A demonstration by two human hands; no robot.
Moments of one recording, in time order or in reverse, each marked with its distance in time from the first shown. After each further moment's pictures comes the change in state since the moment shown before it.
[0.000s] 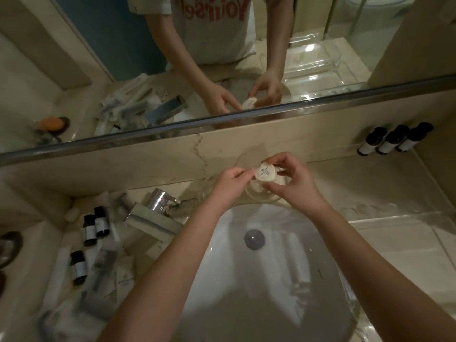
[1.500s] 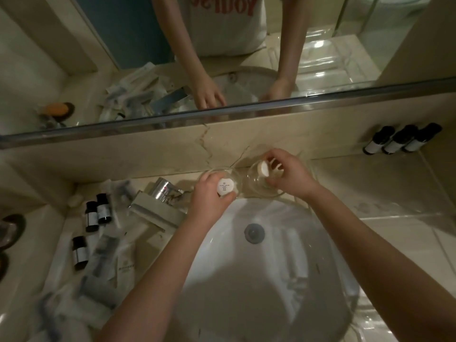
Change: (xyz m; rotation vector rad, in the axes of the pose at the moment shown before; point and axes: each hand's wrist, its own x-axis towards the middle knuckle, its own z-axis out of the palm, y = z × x) left_hand -0.029 -0.049 -0.031 0.536 0.300 0.202; right_hand 0.030 0.023 0.004 -0.399 -0.196 -0.034
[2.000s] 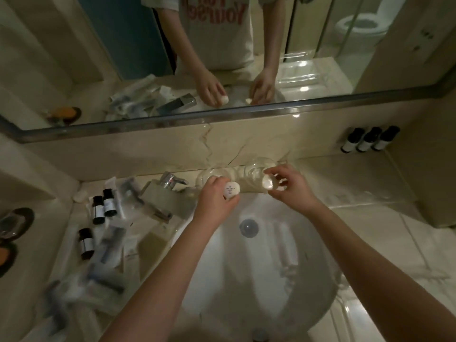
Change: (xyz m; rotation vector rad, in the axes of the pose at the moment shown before) left_hand -0.050 0.008 -0.012 -0.040 0.008 0.089; right_hand -0.073 -0.027 0.003 0.081 0.136 0.058
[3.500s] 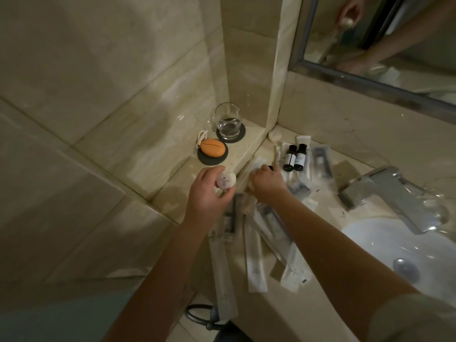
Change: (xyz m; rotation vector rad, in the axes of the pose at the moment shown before) left_hand -0.214 -0.295 -0.231 -0.048 0.647 -0.417; right_hand -0.023 -0.239 0.451 -1.036 -0.666 -0.732
